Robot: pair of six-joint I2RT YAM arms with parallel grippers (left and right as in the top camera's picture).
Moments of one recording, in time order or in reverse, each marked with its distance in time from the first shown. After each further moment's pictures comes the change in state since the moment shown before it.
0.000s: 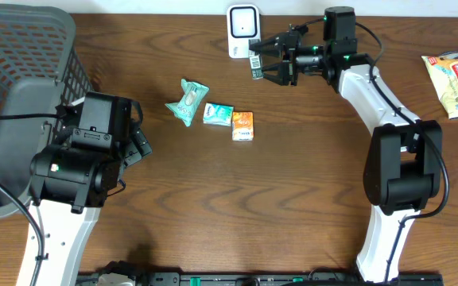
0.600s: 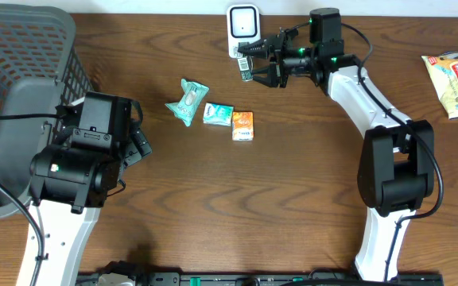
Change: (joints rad) left arm 0.000 0.000 0.000 0.000 0.000 0.000; right arm 0.054 0.000 0.000 0.010 0.104 0.076
